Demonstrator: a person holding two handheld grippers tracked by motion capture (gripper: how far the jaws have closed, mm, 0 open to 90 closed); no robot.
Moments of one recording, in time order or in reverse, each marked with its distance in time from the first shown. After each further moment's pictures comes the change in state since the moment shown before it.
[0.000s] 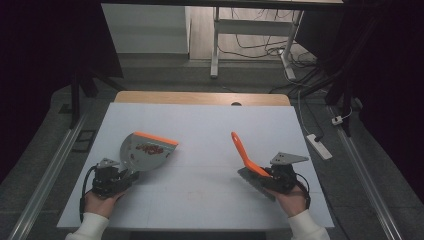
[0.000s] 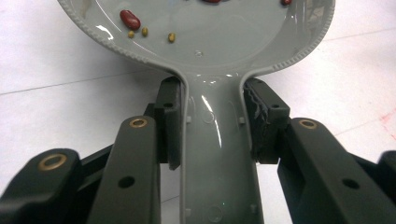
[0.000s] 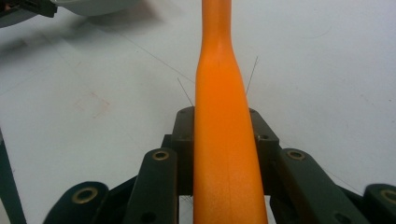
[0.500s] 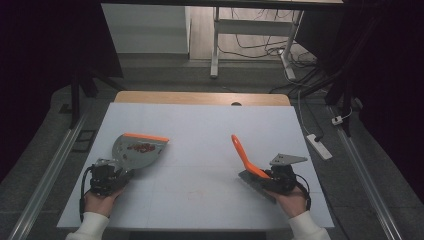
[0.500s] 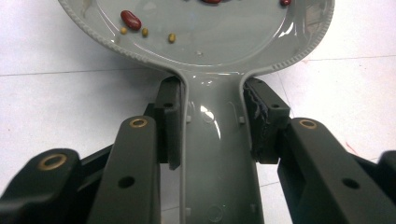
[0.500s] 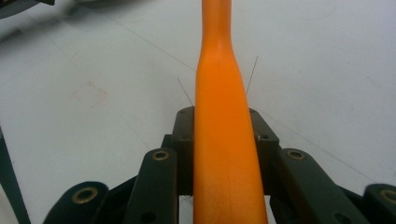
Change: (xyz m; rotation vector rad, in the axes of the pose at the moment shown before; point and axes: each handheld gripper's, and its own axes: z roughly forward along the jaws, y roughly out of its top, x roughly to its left) left arm 0.007 -0.001 0.007 -0.004 0.080 -0.092; right arm -0.002 -0.005 0.002 0.042 0.008 0.021
